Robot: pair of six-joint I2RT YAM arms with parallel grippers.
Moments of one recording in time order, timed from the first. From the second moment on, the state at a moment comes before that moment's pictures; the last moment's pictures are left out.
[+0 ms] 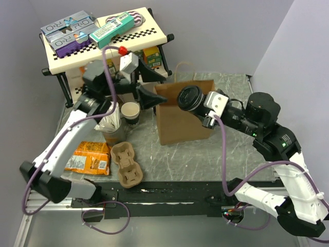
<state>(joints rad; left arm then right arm) -0.49 1.37 1.48 0.12 0.97 -0.25 0.61 0.93 1.47 -0.73 -0.31 -0.68</state>
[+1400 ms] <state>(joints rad) -0.85 1.39 1.75 -0.55 0.86 0.33 0.61 0.81 1.38 -0.85 -0.54 -0.67</state>
